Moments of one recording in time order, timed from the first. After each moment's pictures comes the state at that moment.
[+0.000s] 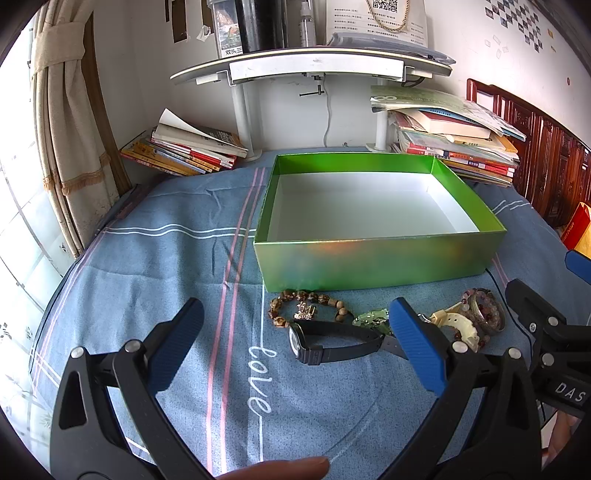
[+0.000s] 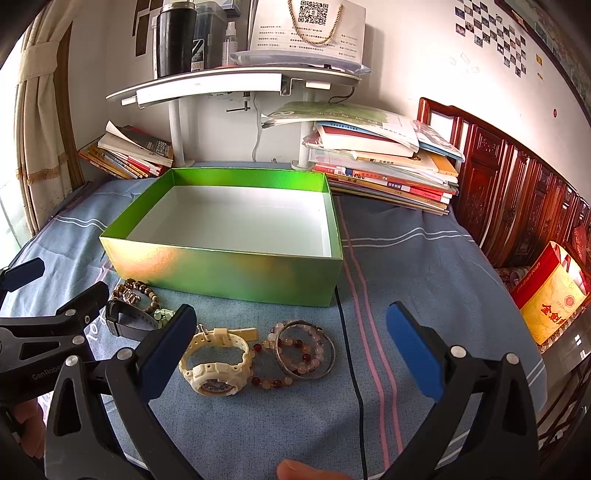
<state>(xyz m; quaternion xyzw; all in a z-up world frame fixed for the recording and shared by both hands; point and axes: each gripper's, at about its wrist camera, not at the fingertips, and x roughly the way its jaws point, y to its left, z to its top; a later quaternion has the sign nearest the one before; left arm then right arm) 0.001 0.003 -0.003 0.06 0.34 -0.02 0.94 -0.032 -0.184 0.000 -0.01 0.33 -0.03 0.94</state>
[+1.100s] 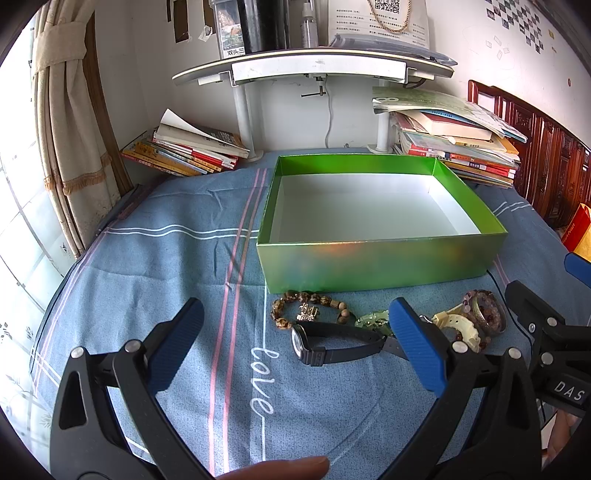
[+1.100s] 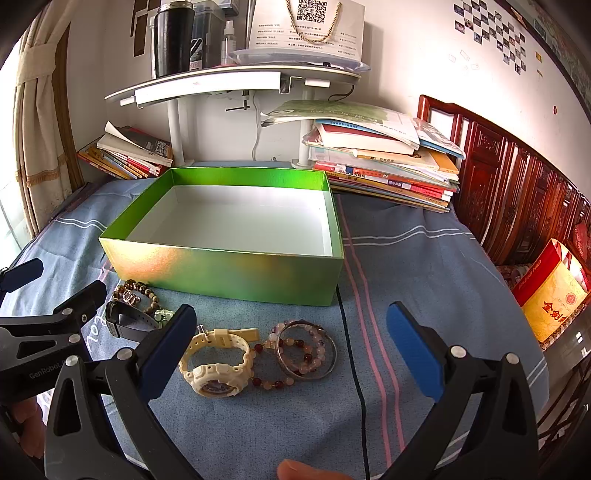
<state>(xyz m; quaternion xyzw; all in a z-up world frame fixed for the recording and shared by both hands) 0.003 0.002 -0.001 0.06 0.34 -0.02 0.94 -0.031 -0.180 -0.001 -0.01 0.33 -0.03 0.94</state>
